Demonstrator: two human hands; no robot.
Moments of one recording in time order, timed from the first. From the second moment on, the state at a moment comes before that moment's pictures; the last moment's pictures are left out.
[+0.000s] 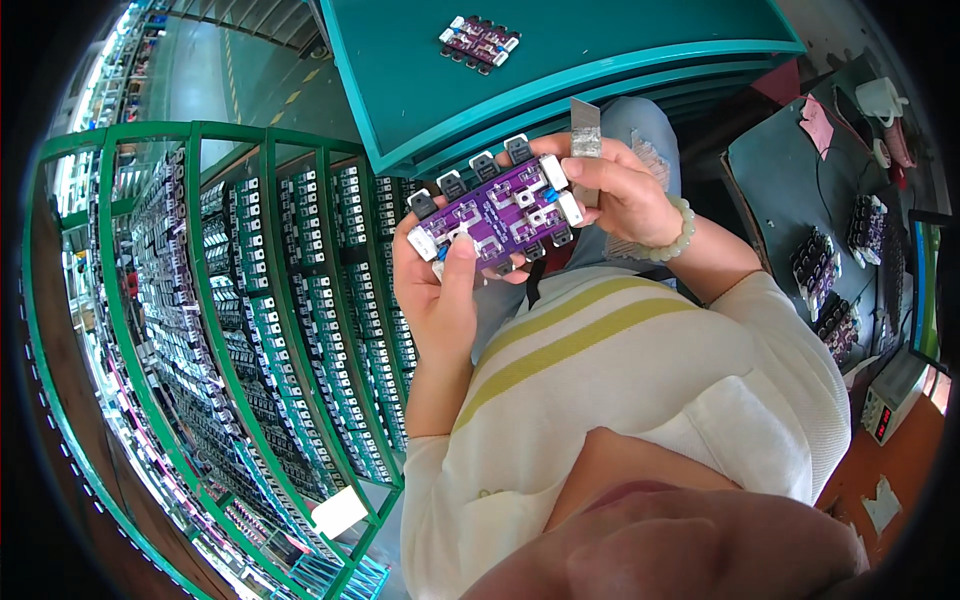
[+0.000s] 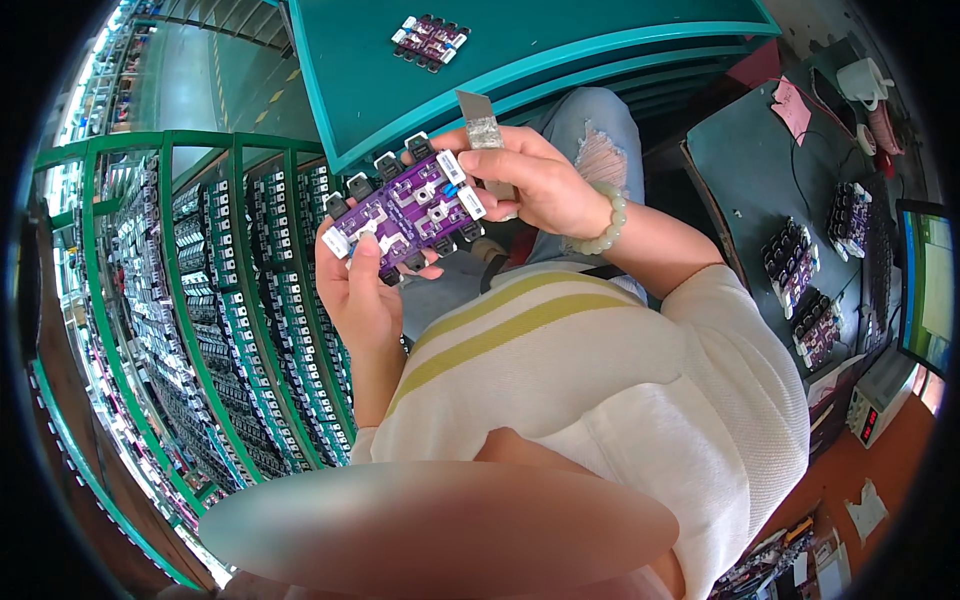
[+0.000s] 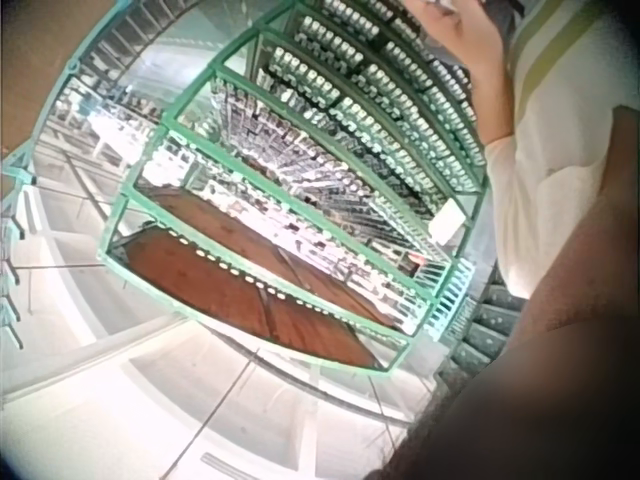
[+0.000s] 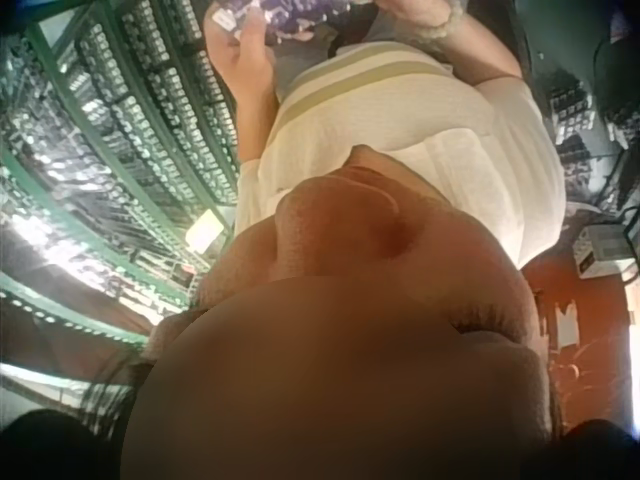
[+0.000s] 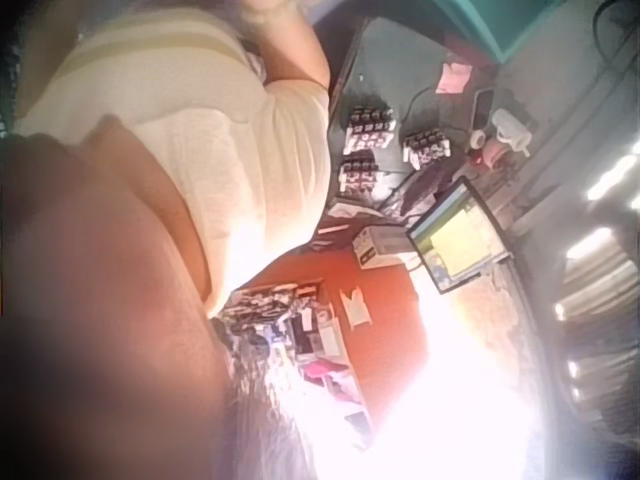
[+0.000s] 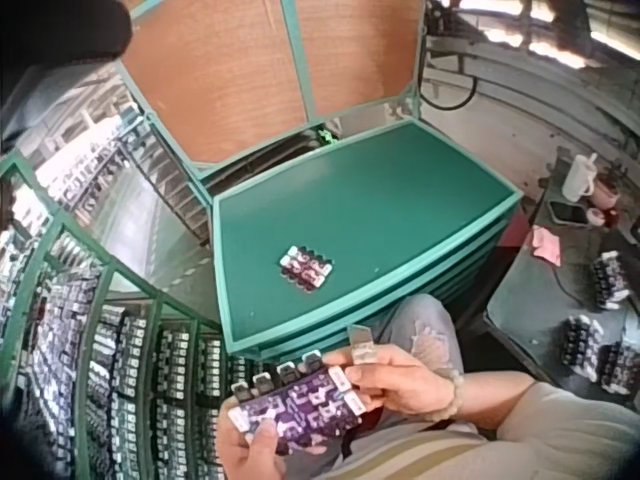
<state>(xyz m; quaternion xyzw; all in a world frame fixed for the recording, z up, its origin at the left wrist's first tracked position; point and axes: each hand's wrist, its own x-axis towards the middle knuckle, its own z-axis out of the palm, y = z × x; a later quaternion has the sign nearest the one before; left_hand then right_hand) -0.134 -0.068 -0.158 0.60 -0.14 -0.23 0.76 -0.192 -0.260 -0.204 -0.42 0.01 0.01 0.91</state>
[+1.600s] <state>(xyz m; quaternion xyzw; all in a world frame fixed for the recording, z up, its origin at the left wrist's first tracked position) -0.122 -0.052 -0.161 0.36 -0.07 -0.38 0.85 -0.193 -0.253 -0.188 -0.34 0.04 0.04 0.94</state>
